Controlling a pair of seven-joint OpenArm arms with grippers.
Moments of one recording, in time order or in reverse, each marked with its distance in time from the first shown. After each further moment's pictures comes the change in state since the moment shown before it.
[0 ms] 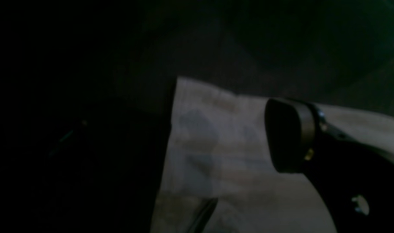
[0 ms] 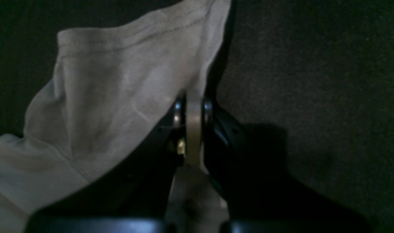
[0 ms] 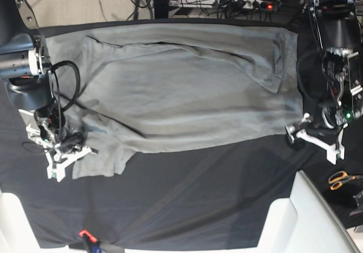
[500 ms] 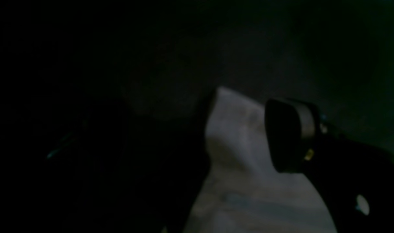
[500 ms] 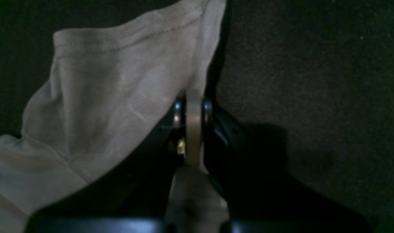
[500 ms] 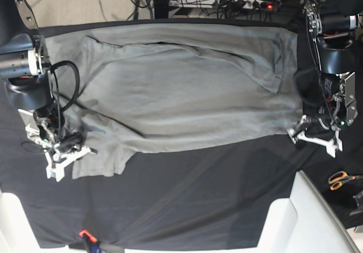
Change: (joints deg) left arm -10.1 0.2 2.8 -25.7 0.2 0.1 -9.3; right arm 0.0 0.2 0.0 0.0 0.2 0.0 0.0
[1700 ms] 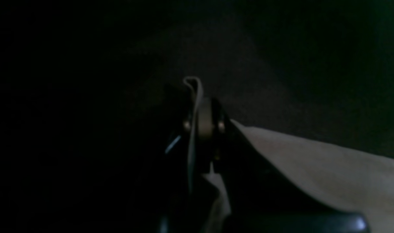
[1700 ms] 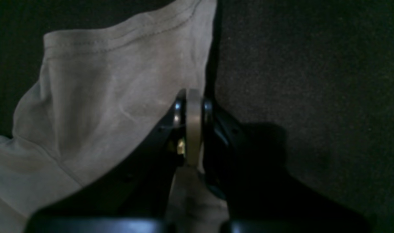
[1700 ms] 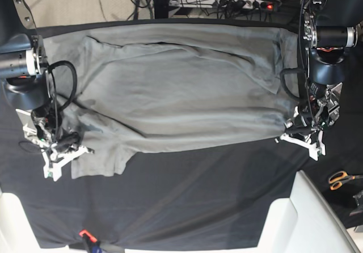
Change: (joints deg) left arm -5.1 2.2 7.8 -13.6 -0.9 -5.1 -15.6; right arm 0.0 0.8 0.0 0.0 0.0 0.0 -0.2
